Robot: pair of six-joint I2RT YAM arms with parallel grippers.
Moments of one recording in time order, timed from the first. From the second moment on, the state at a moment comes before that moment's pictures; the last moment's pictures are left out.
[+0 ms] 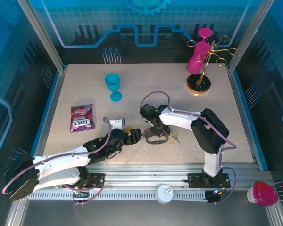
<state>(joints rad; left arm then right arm) -0.94 1.02 0.42 0.02 -0.33 -0.95 0.79 1.88 1.23 -0.86 0.29 -0.04</state>
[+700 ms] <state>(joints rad) -0.93 1.01 0.44 0.03 -0.33 -0.67 0.71 1.46 1.10 -0.75 -0.08 0.02</state>
